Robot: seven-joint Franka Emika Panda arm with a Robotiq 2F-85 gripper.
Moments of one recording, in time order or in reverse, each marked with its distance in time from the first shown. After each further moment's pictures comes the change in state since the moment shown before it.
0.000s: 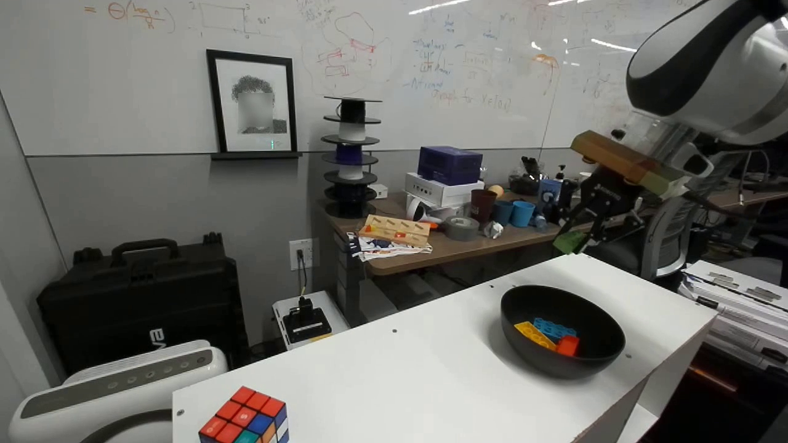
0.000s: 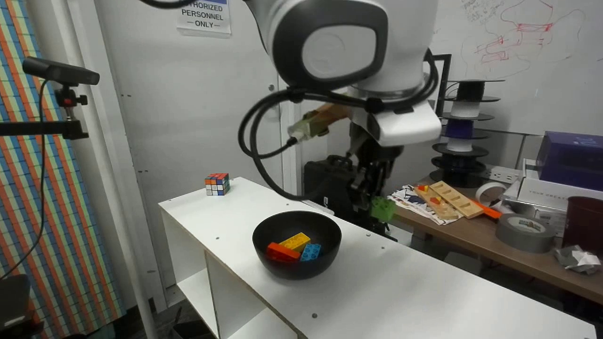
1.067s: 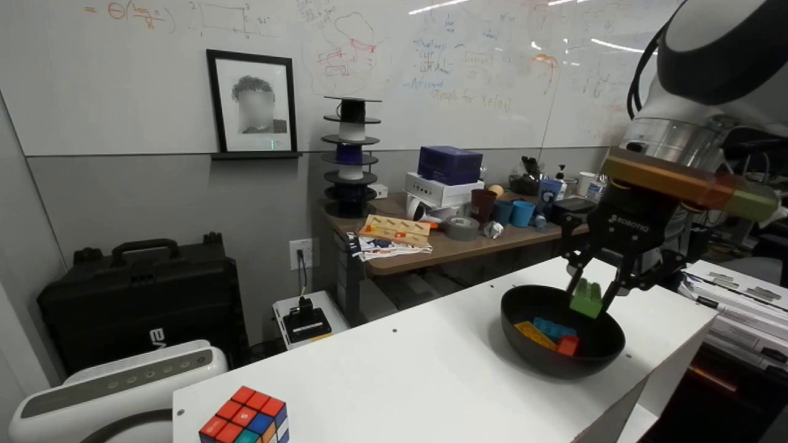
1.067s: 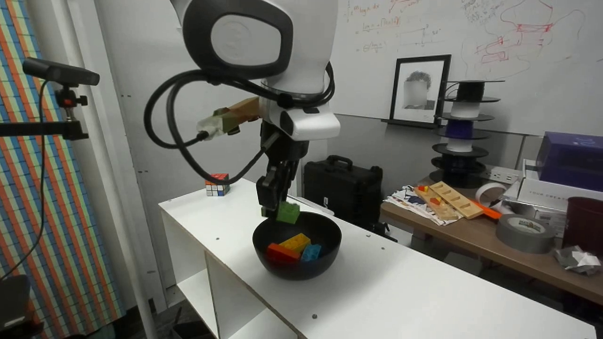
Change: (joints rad) arm 0.083 -0.169 0.069 -0.245 -0.068 -0.138 -0.171
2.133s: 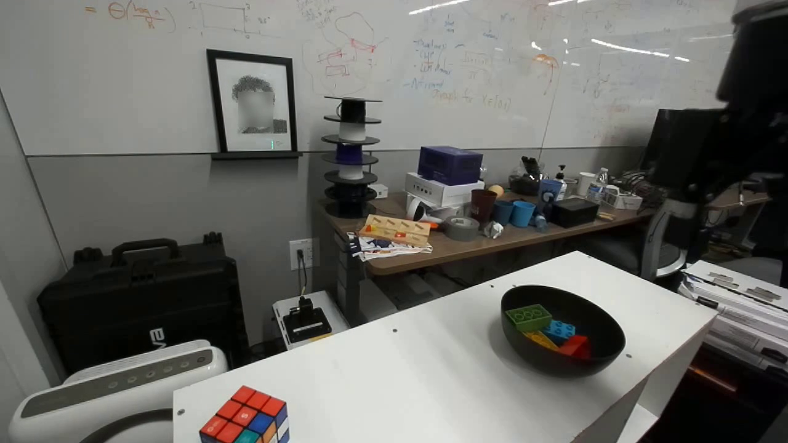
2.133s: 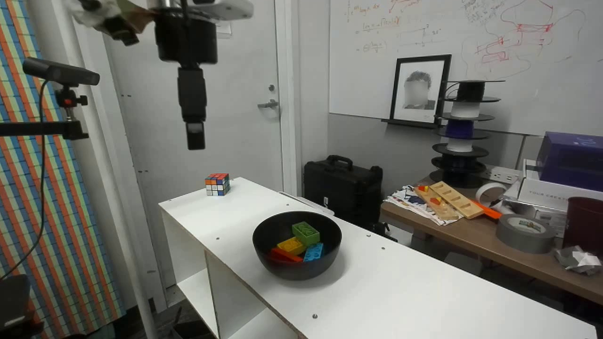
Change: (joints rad) arm 0.126 -0.485 0.058 -0.233 -0.364 -0.269 -0.219
